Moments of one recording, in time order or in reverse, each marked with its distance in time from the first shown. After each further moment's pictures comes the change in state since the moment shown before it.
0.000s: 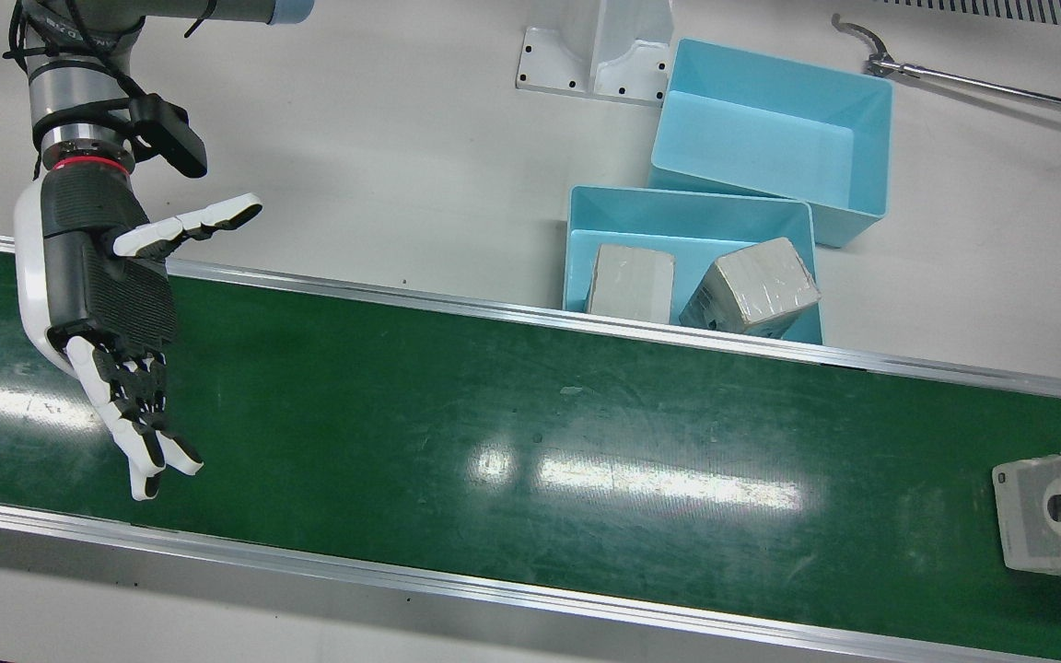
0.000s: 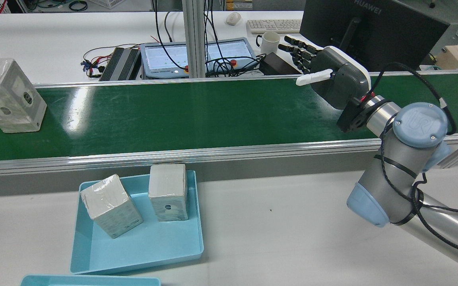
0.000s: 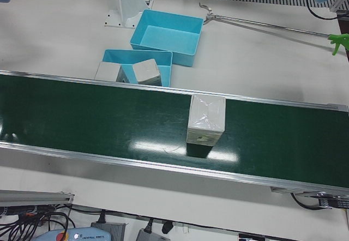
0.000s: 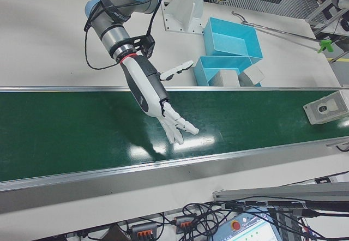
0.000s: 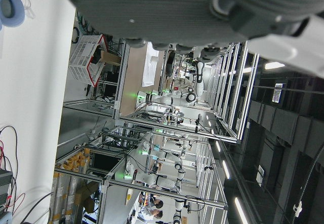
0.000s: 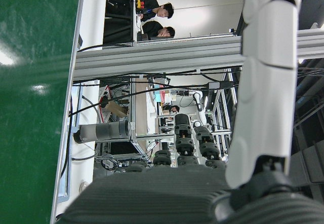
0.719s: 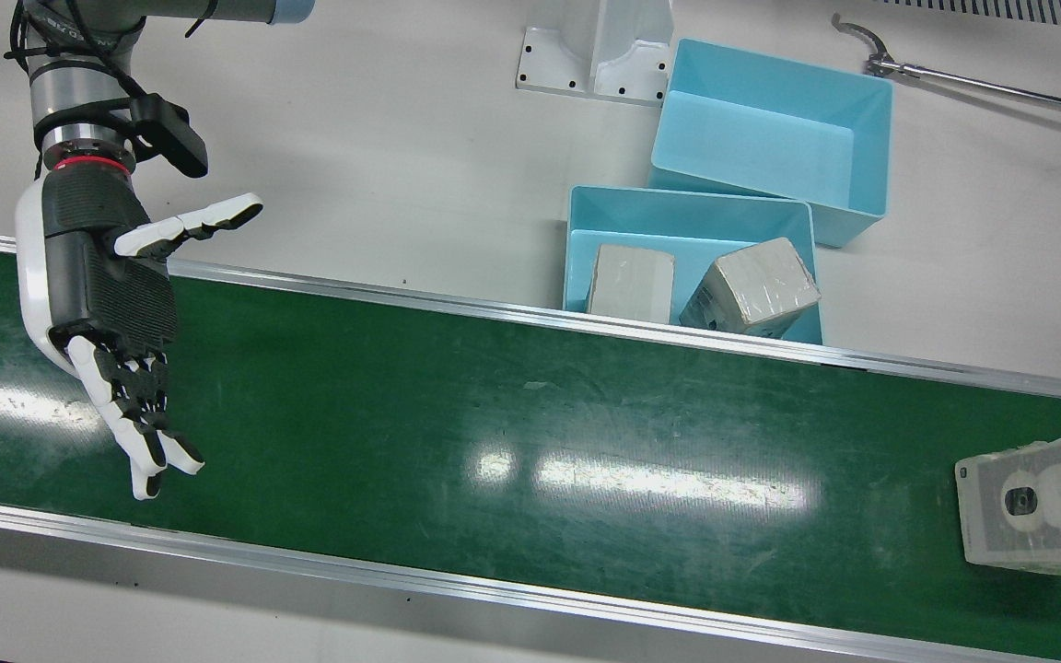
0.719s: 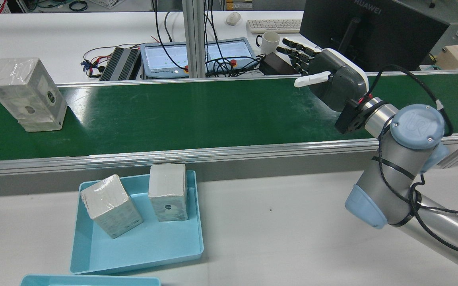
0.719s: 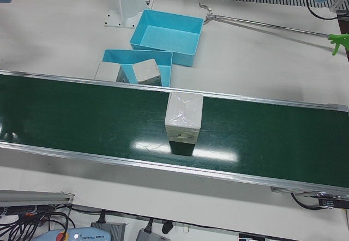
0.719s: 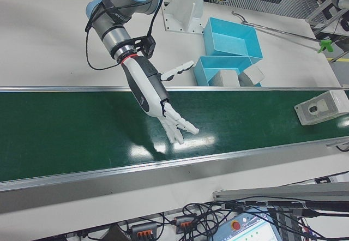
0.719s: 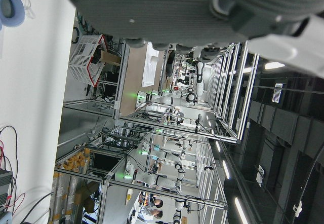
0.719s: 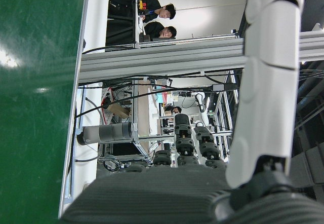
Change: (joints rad) left arm 0.000 0.000 0.000 0.000 0.000 0.000; right arm -0.009 0.001 -0.004 0.000 0.001 0.000
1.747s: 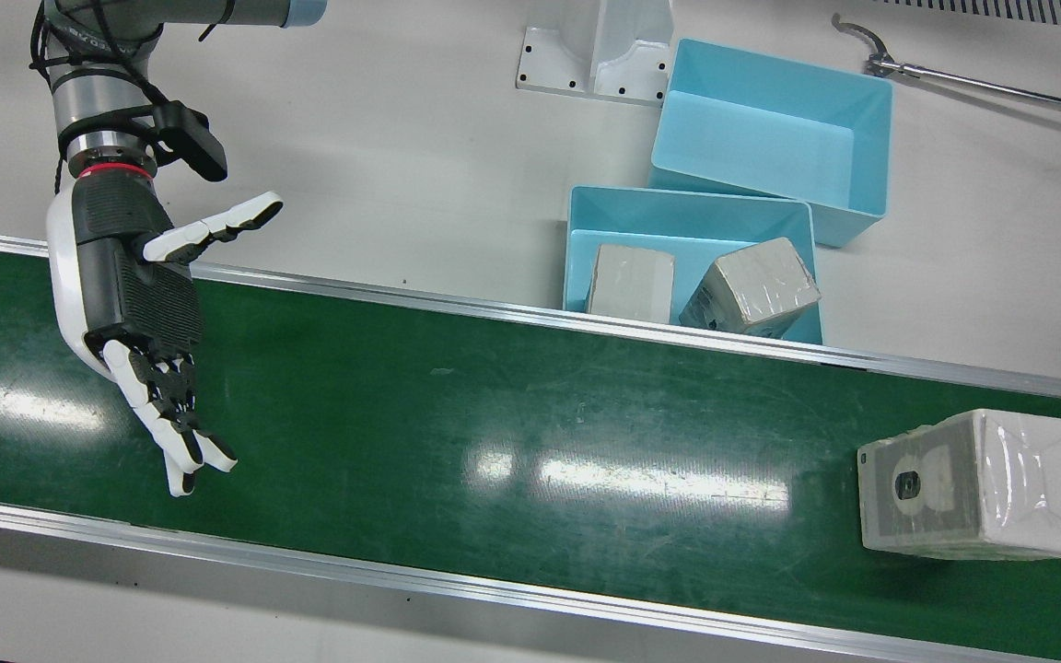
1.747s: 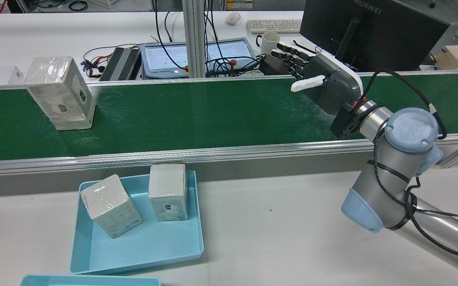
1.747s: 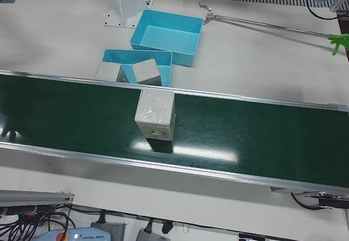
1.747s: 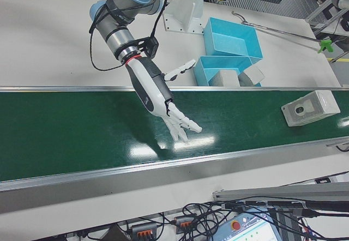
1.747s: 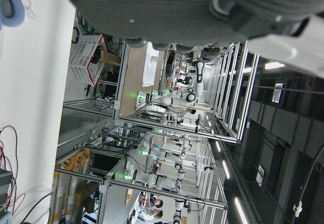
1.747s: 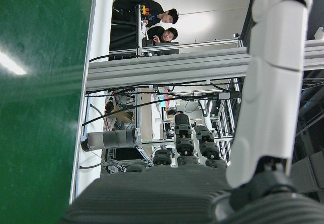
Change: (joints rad) left arm 0.000 0.000 0.000 0.000 0.000 0.000; right arm -0.020 0.008 -0.004 0.001 0.000 -0.006
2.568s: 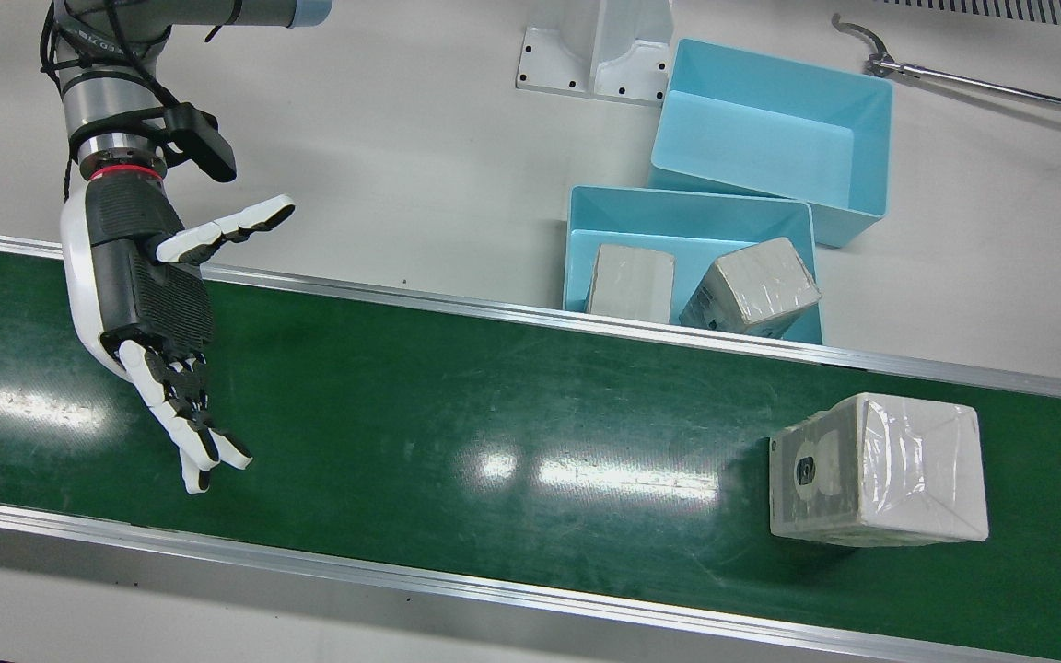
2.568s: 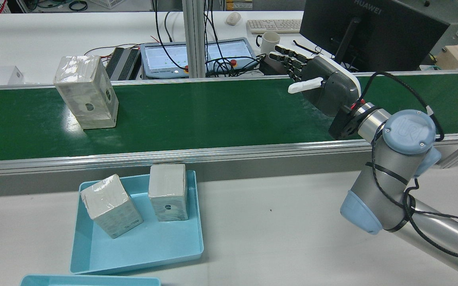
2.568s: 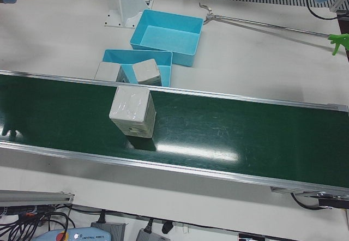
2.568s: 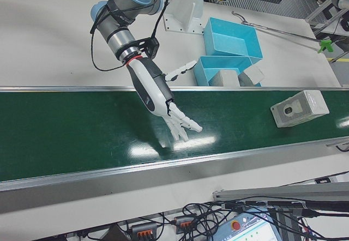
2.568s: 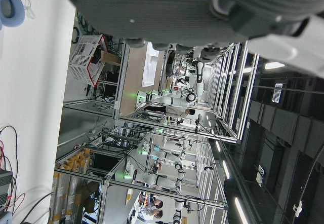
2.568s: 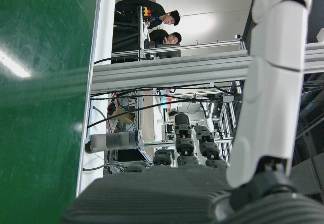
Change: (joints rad) left arm 0.000 0.000 0.000 0.000 0.000 0.000; right arm -0.009 0.000 -0.002 0.000 0.001 -0.002
